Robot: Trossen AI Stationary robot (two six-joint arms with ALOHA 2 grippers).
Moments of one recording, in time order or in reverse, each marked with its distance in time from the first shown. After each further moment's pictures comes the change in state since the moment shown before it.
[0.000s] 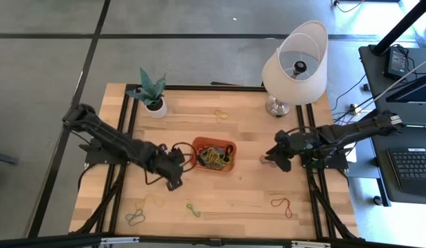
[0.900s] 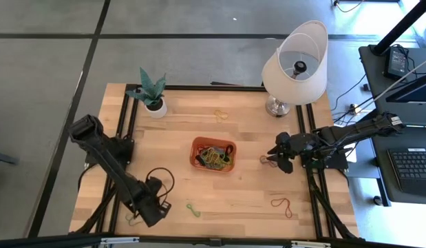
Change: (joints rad) left arm -0.402 0.191 0.002 0.013 0.219 -1.070; right arm -0.004 -0.049 -0.079 0.008 0.013 -0.140
